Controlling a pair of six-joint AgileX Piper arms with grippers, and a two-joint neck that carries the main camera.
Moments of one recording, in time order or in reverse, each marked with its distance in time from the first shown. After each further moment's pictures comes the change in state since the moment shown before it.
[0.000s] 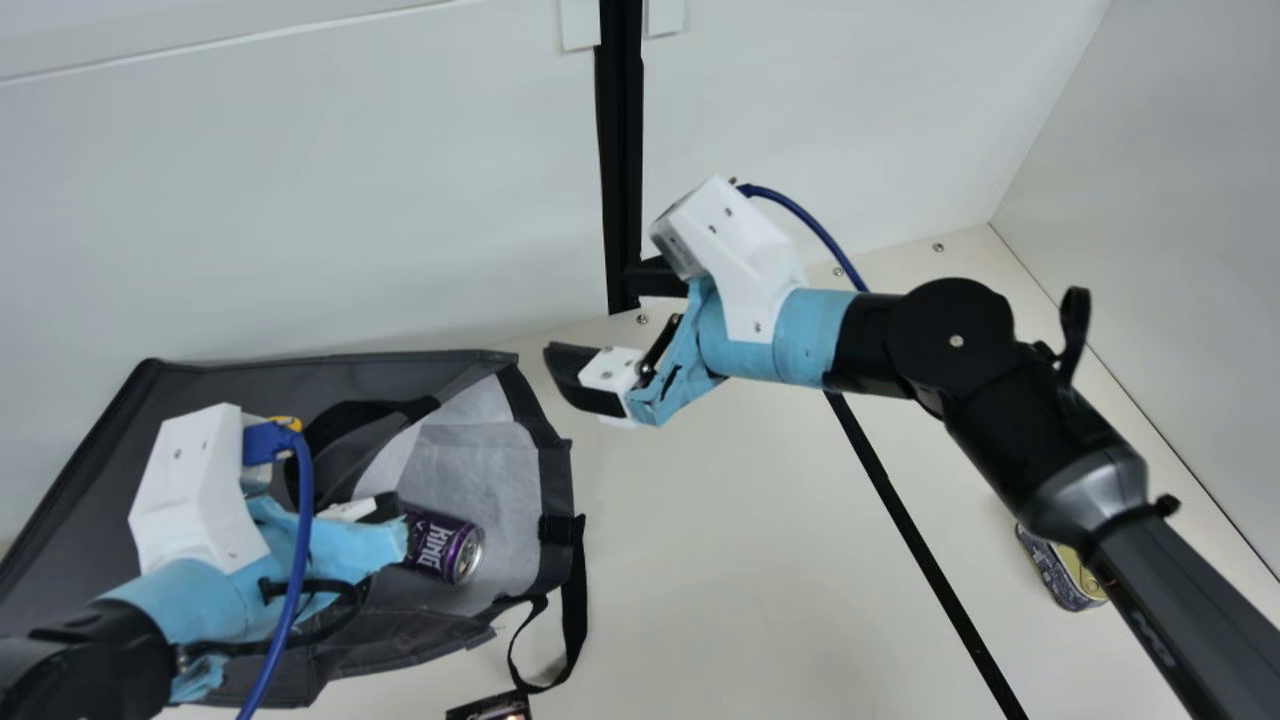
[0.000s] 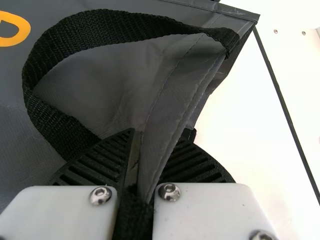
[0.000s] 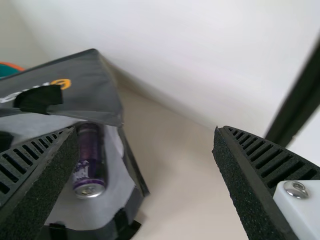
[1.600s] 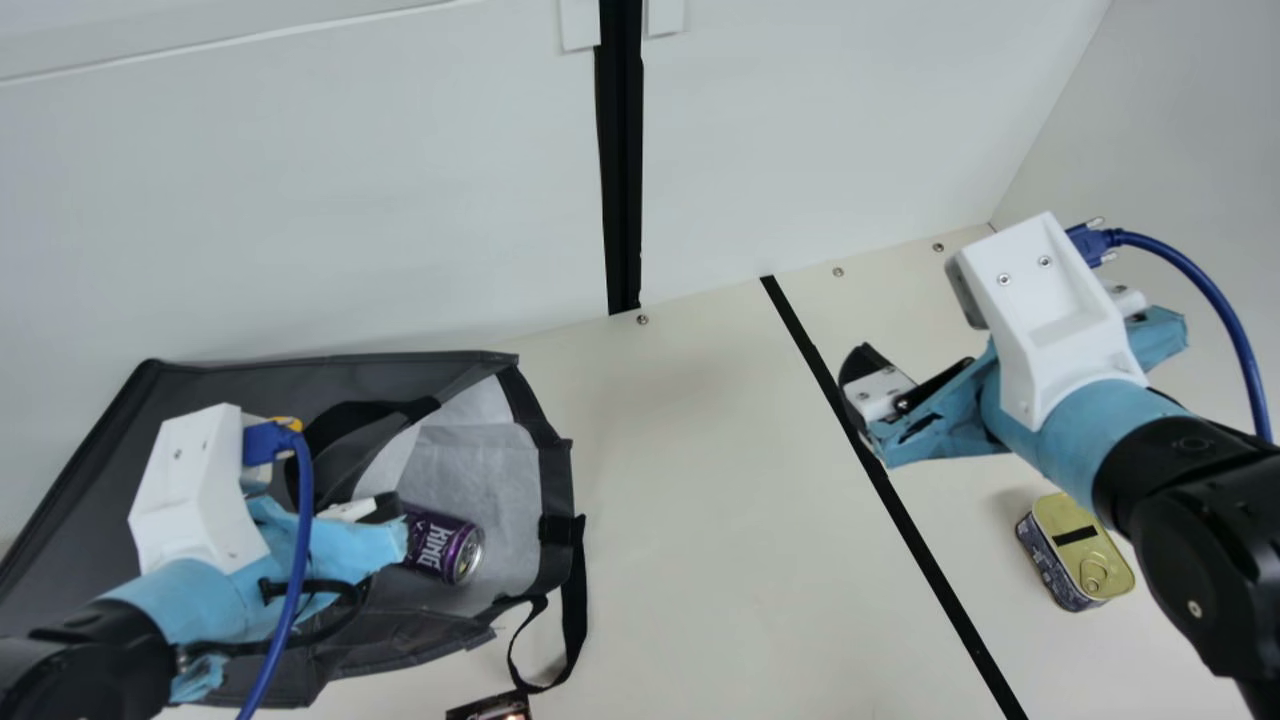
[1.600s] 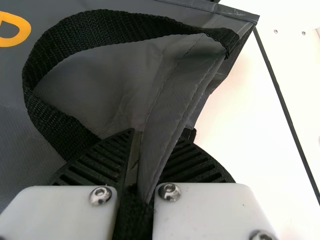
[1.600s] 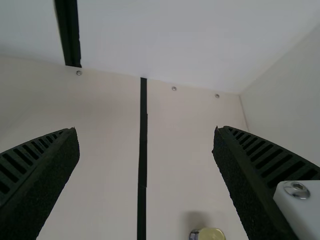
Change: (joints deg) left arm 0.0 0.0 0.0 0.0 0.0 0.0; right arm -3.8 -24.7 6.0 -68.8 7.4 55.5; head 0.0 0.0
